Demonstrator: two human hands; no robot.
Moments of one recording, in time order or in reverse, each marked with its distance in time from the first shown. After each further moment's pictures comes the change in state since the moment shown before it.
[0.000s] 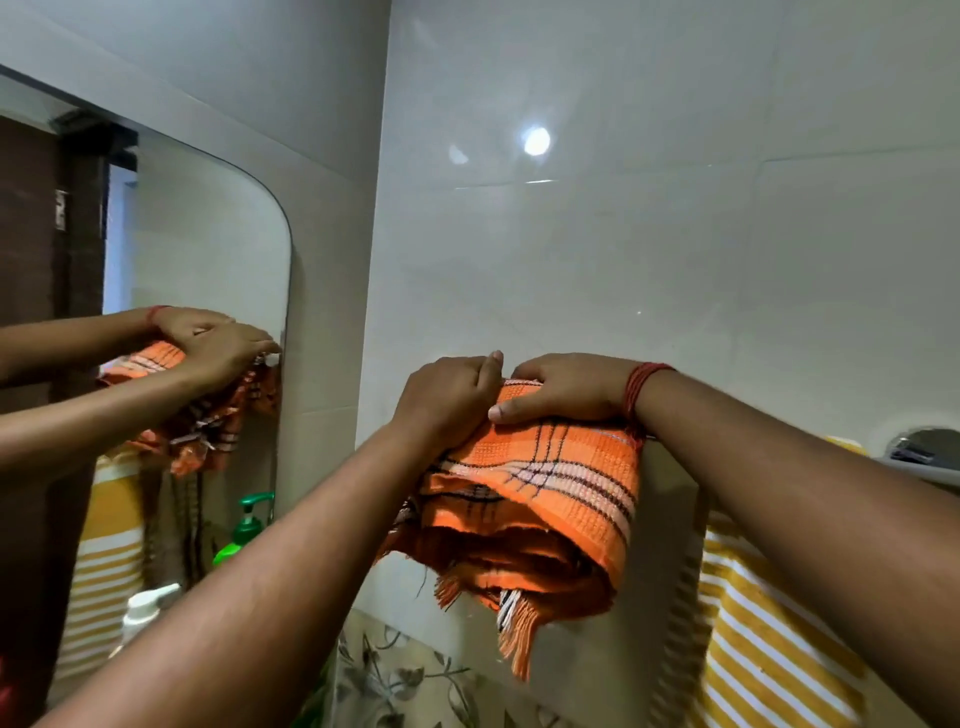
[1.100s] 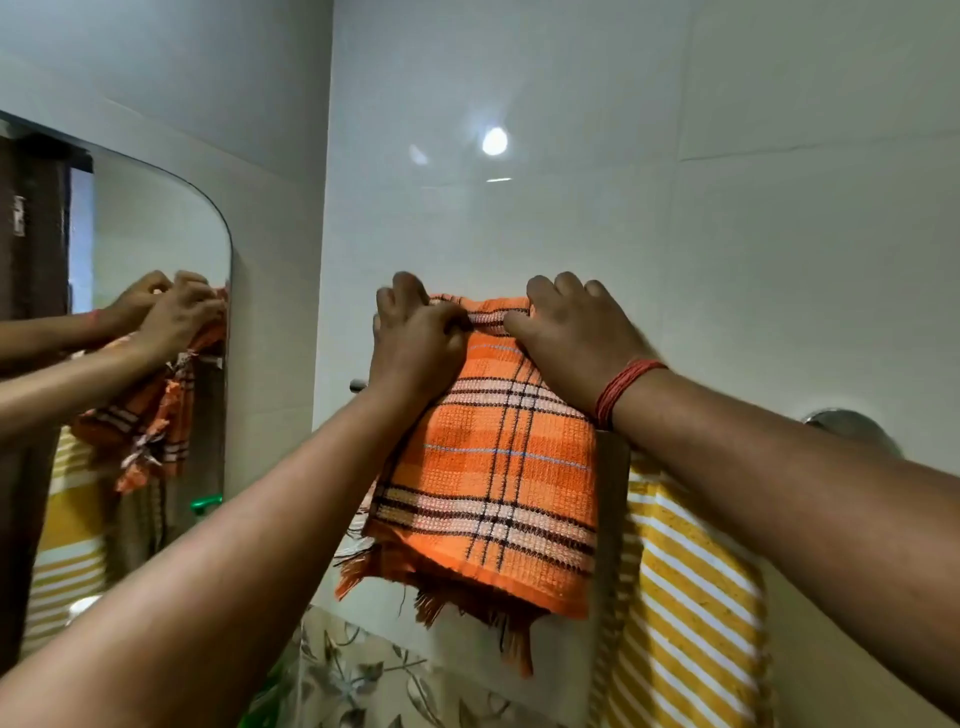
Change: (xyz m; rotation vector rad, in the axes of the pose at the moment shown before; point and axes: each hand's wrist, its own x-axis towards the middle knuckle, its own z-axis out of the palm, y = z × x) left_hand 0.035 0.035 -0.003 0.037 0.341 0.005; right_hand -0.039 0.038 -0.011 -0.801 0.906 -0.160
